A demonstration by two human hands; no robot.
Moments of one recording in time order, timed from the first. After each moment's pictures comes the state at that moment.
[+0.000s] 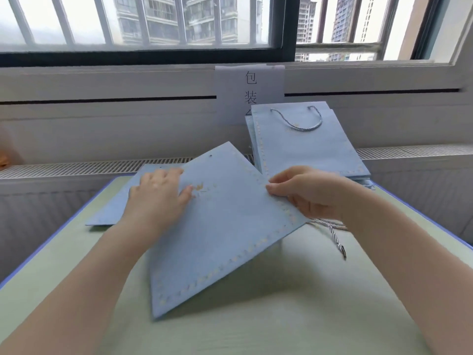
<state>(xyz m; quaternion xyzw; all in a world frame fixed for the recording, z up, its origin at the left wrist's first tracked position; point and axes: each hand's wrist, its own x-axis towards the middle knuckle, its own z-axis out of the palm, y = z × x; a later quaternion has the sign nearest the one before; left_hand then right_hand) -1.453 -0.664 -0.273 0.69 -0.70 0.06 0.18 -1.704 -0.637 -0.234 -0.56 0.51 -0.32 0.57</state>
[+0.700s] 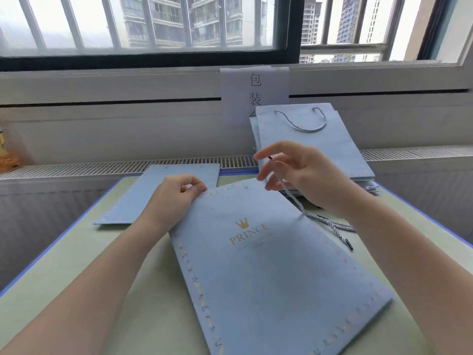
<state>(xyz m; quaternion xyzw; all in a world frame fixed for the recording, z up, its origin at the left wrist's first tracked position) -1.460 -0.661 -0.273 0.56 -0.68 -0.20 0.42 -1.695 -0.627 -0.225 -0.73 0.40 -0.44 0.32</state>
